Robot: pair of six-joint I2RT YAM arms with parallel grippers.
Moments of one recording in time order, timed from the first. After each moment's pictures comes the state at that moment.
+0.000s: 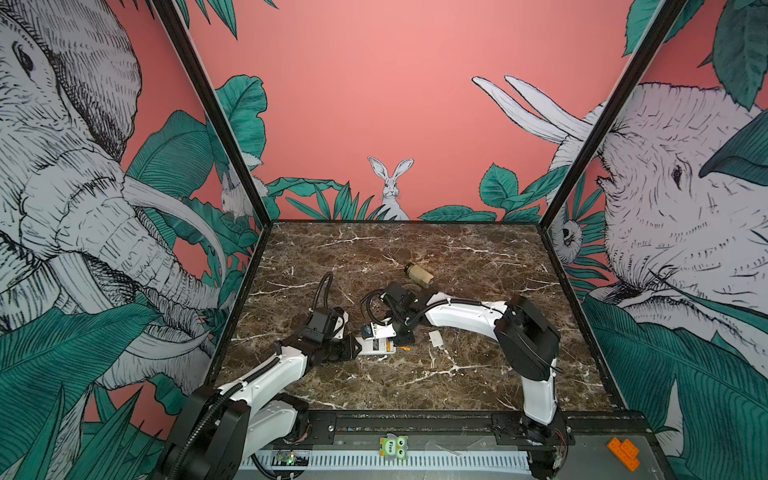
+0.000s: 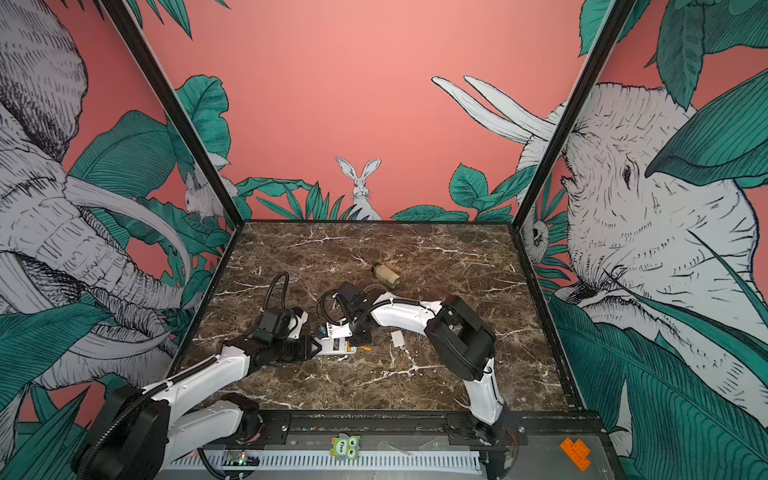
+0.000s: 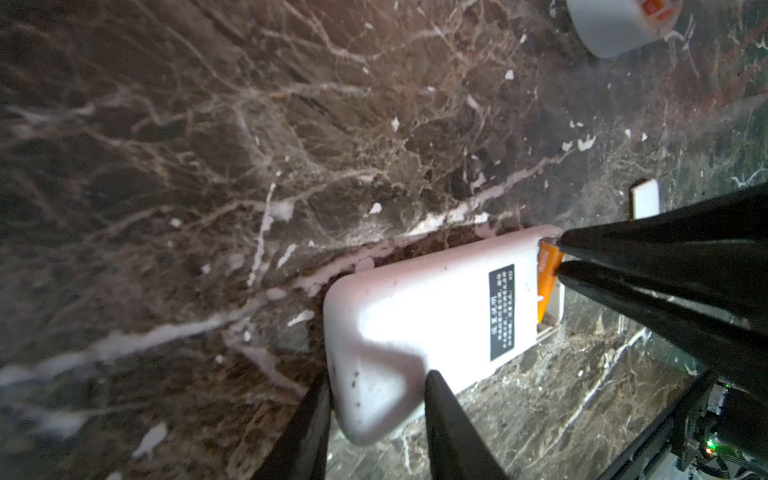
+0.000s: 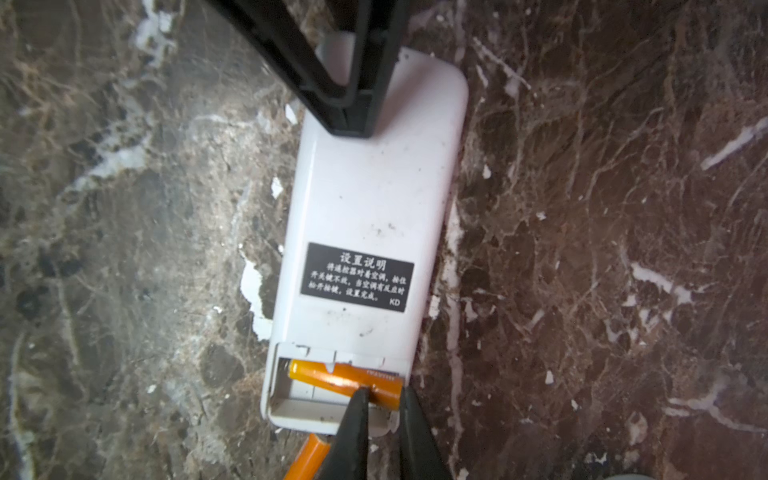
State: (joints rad) left arm -0.41 1.09 0.37 -0.31 0.34 -0.48; right arm 0.96 1.98 1.37 -0.61 -0.21 -0.90
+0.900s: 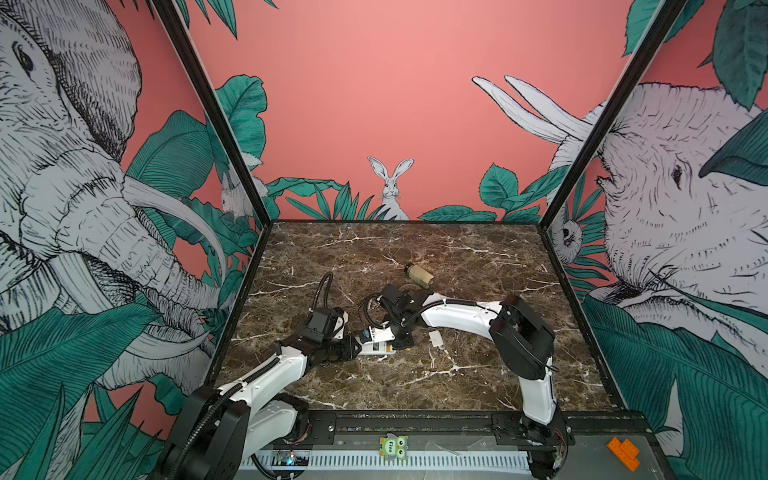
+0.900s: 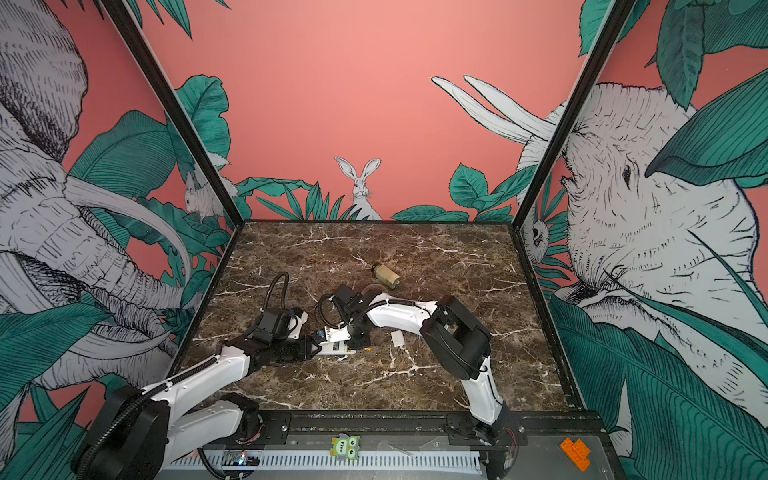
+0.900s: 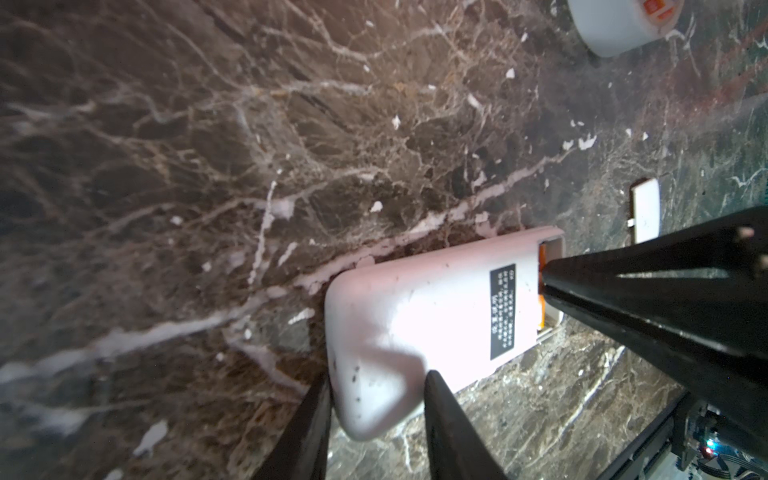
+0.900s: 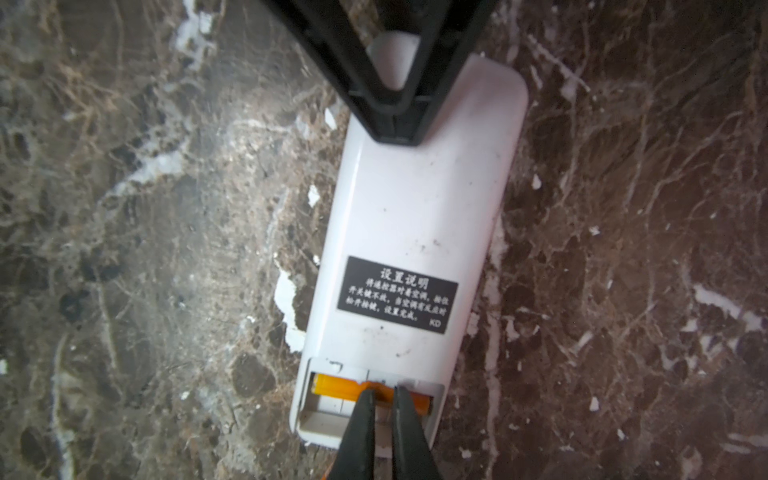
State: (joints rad) left arm -0.41 1.09 0.37 -0.31 0.34 -0.48; right arm 0.97 2.01 1.40 -0.66 -0.23 -0.89
